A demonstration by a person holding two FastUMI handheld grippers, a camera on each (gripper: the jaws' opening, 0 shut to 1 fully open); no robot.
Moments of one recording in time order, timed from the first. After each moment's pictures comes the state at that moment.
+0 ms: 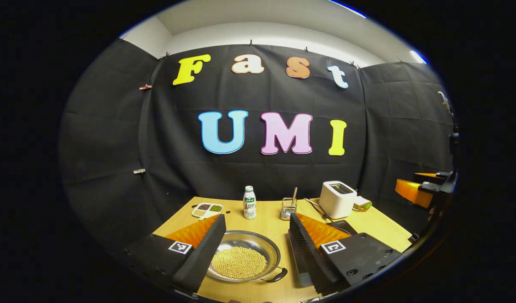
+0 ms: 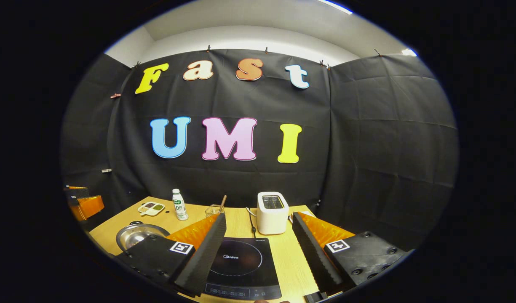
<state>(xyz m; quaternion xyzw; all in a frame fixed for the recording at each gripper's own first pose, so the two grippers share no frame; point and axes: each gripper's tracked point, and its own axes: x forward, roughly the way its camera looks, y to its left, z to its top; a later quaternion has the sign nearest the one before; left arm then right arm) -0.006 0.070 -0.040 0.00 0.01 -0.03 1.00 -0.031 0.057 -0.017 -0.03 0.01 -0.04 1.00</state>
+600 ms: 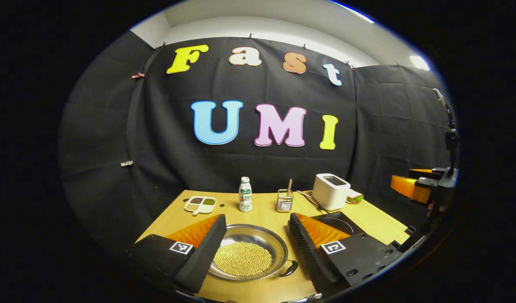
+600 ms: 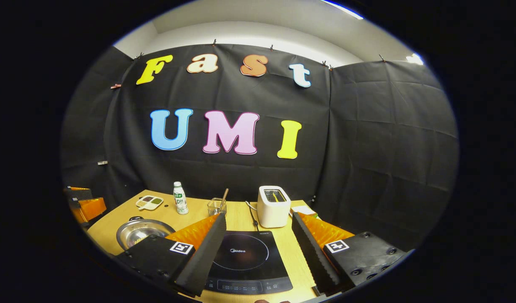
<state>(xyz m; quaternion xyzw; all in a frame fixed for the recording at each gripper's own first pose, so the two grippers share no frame) 0.003 0.109 -0.077 -0.01 0.04 -0.10 0.99 -0.048 0.099 -0.031 -0.06 0.03 -0.06 1.00</state>
